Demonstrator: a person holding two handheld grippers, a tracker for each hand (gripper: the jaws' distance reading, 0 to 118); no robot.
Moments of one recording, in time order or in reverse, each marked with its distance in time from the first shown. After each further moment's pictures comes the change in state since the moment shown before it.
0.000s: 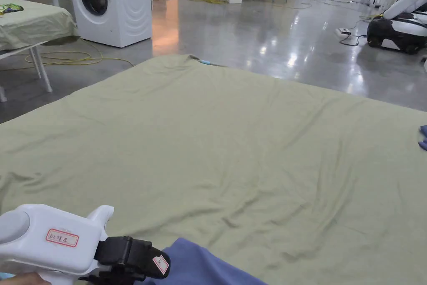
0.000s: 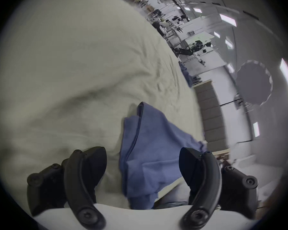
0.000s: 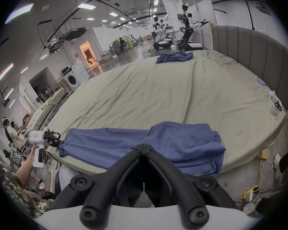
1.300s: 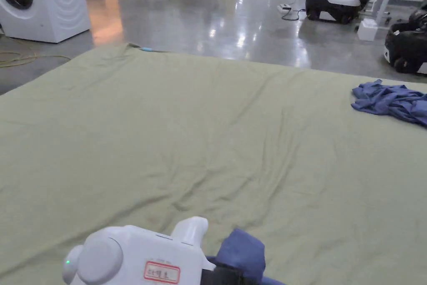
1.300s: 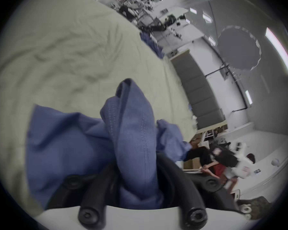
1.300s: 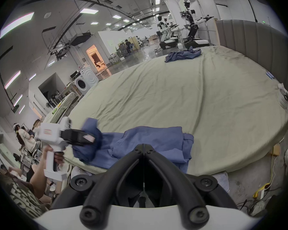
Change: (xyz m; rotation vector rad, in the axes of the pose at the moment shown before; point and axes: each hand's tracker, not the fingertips) left arm 0.184 -0.068 -0.150 -0.169 -0.049 -0.279; right arm -0.002 -0.011 0.012 0.017 0.109 -0.052
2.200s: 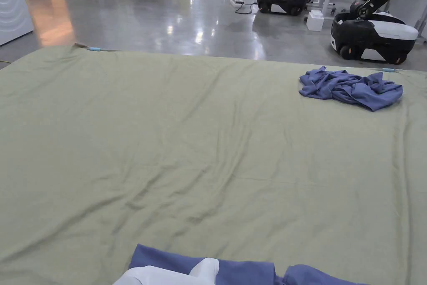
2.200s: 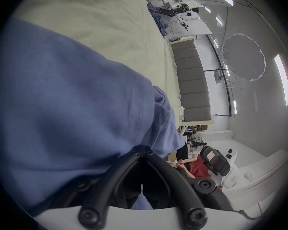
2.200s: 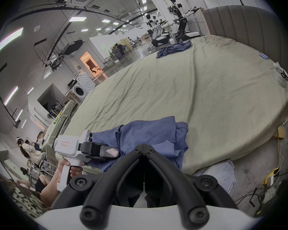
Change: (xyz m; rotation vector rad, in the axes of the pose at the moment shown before) left arm 0.000 -0.030 -0.079 -0.145 -0.206 0.223; right arm 0.018 -0.014 -0.001 -0.009 0.005 -0.119
